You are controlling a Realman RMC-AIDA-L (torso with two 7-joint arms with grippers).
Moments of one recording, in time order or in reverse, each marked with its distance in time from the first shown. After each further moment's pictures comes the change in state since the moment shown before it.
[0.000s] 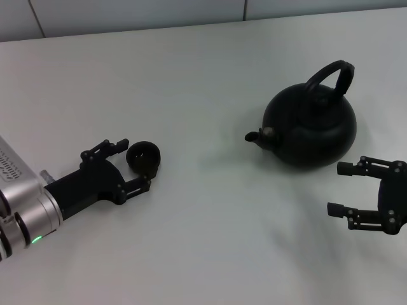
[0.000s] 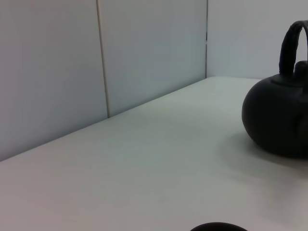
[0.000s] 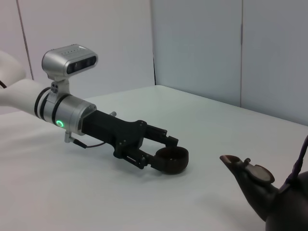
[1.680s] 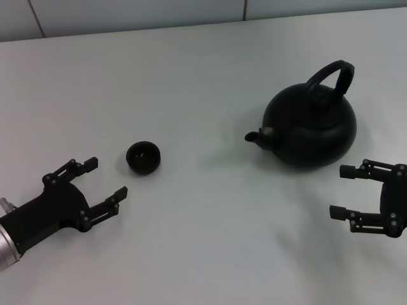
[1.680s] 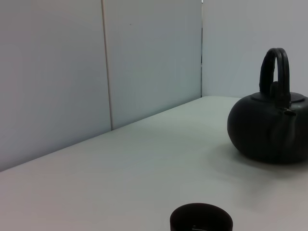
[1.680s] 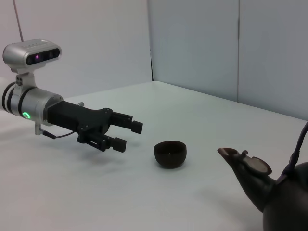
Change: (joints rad) left arm 0.173 0.010 0.034 0.155 0.013 0.213 -0.051; right arm -0.010 -0.002 -0.002 0.001 -0.003 0.008 -0.001
